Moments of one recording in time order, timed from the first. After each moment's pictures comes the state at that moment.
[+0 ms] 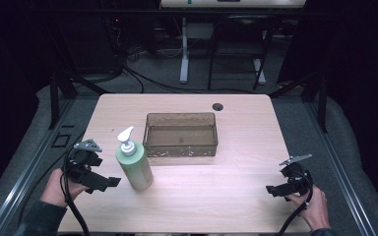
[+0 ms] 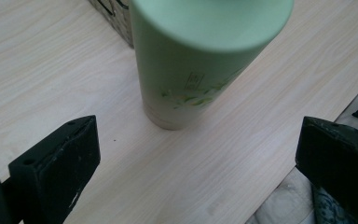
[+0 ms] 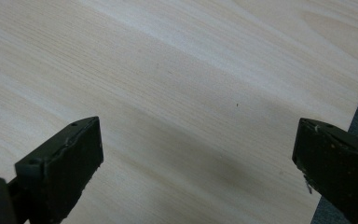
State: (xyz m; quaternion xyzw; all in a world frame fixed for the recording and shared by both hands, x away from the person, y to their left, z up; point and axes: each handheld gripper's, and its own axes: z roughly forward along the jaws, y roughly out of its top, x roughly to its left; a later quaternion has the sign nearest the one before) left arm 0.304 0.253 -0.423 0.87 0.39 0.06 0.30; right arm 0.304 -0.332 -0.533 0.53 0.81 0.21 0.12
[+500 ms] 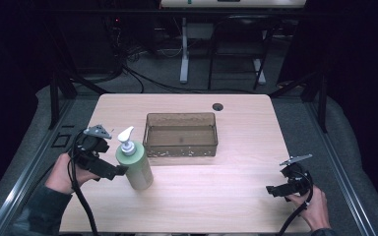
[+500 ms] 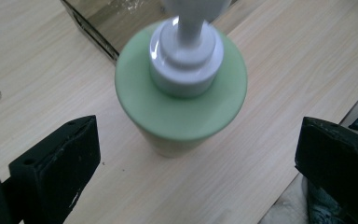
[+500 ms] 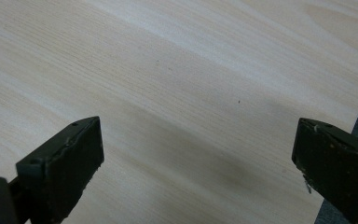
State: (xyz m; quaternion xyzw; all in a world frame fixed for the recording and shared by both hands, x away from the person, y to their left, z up) left arm 0.319 0.223 -0.383 0.88 0.36 0.09 0.29; right arm 0.305 -0.334 -0.535 0.53 0.81 0.21 0.11
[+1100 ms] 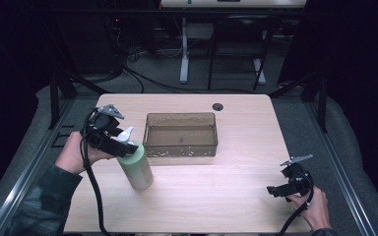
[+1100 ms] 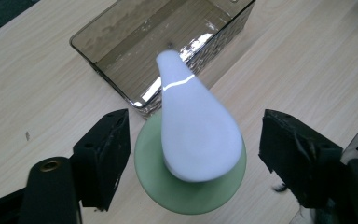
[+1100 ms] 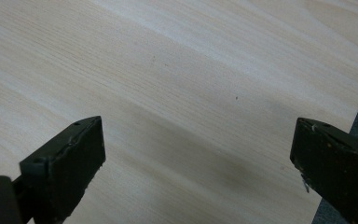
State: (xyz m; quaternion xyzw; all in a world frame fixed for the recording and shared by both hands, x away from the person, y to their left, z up) left arm 0.347 0.194 -0.350 0.89 0.34 0.11 0.28; right arm 0.305 -0.336 -0.536 0.53 0.81 0.20 0.11
